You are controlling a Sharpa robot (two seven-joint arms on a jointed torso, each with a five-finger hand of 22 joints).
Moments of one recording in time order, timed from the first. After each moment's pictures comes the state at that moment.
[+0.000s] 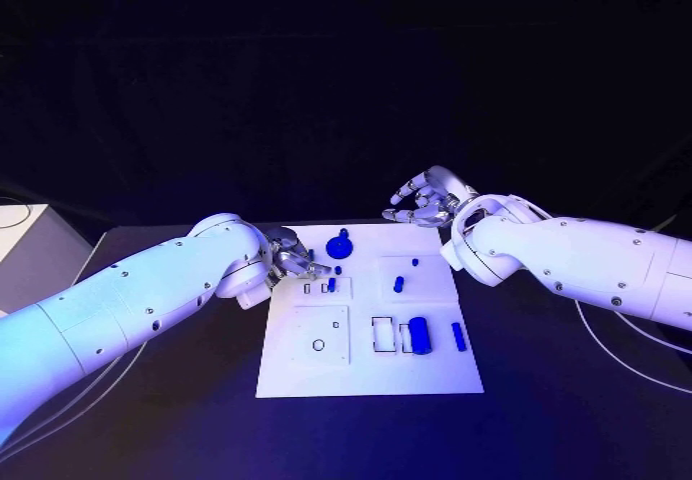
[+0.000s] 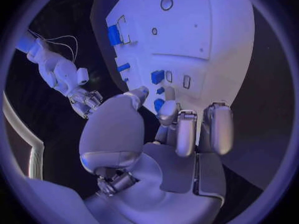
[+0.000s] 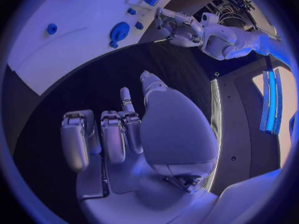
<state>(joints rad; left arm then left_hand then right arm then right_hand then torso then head) 1.21 -0.49 0.12 1.17 -1.03 0.13 -0.50 1.12 -0.18 0.41 0.29 0.05 0.84 0.11 0.60 0.51 1.28 0.04 1.27 1.07 1.47 -0.02 1.55 1.31 0.07 1.41 0.07 1.45 1.31 1.36 -0.78 -0.12 1.43 -0.96 -0.58 -0.18 1.38 -0.19 0.13 0.29 0.28 0.97 0.15 0.17 0.31 1.47 0.06 1.54 1.31 1.47 0.00 1.56 1.31 0.01 1.47 0.10 1.53 1.31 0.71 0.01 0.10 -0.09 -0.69</state>
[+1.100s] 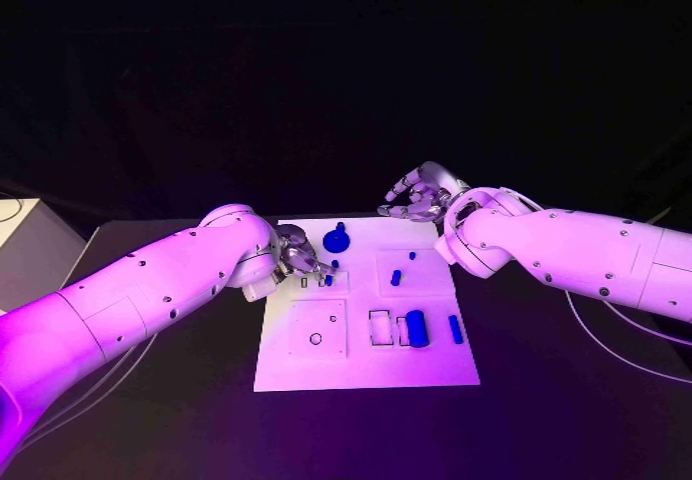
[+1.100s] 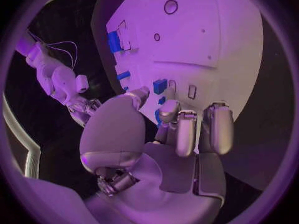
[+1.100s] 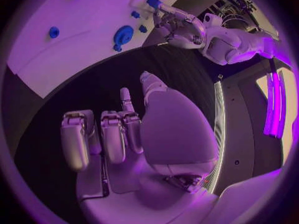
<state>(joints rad) 1.22 -0.41 0.12 1.09 -1.04 0.22 -0.51 1.13 -0.18 0.43 0.28 0.05 0.83 0.11 0.60 0.52 1.26 0.04 1.25 1.04 1.47 -0.02 1.55 1.31 0.07 1.41 0.07 1.45 1.31 1.36 -0.77 -0.12 1.41 -0.98 -0.56 -0.23 1.37 -0.19 0.13 0.29 0.29 0.97 0.15 0.17 0.31 1.47 0.06 1.54 1.31 1.47 0.00 1.56 1.31 0.01 1.47 0.10 1.52 1.31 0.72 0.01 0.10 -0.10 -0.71</state>
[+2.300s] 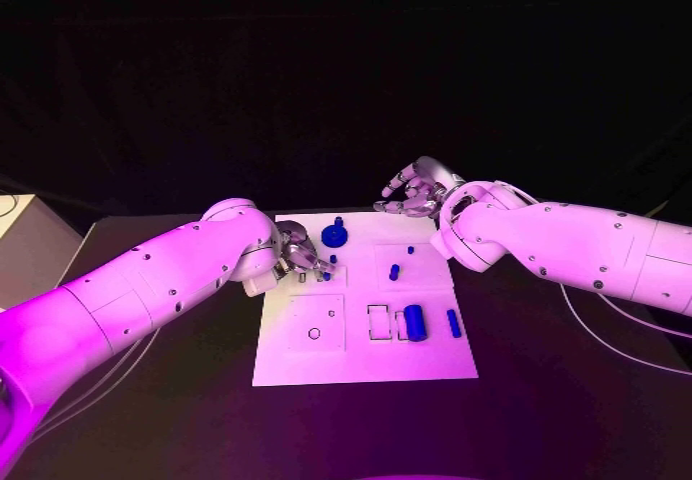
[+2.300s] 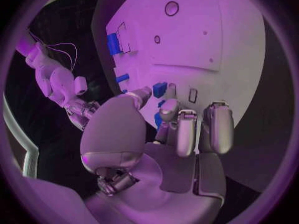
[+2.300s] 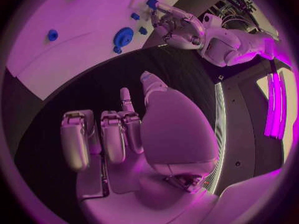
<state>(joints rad) 1.22 -0.38 0.12 1.05 -1.04 0.26 -0.51 1.15 -0.17 0.45 0.28 0.05 0.82 0.11 0.61 0.53 1.25 0.04 1.24 1.02 1.47 -0.02 1.55 1.31 0.07 1.40 0.08 1.45 1.30 1.36 -0.76 -0.12 1.41 -0.99 -0.55 -0.24 1.37 -0.19 0.13 0.29 0.30 0.97 0.15 0.17 0.32 1.47 0.06 1.54 1.31 1.47 0.00 1.56 1.31 0.01 1.47 0.10 1.52 1.31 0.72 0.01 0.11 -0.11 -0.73</state>
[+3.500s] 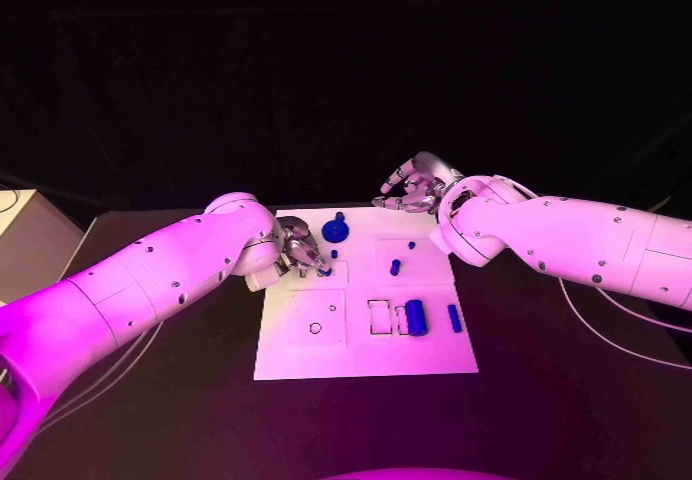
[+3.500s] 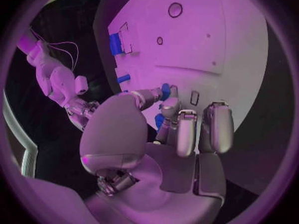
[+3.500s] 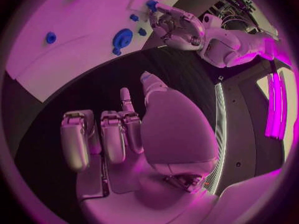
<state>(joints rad) 1.22 -0.37 0.11 1.04 -1.01 0.27 -0.50 1.25 -0.16 0.76 0.13 0.05 0.80 0.11 0.63 0.55 1.22 0.03 1.19 0.97 1.47 -0.02 1.55 1.31 0.07 1.39 0.07 1.45 1.30 1.36 -0.75 -0.12 1.41 -0.99 -0.54 -0.25 1.36 -0.19 0.13 0.29 0.30 0.97 0.15 0.17 0.32 1.47 0.06 1.54 1.31 1.47 0.00 1.56 1.31 0.01 1.47 0.10 1.52 1.31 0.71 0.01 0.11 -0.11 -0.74</state>
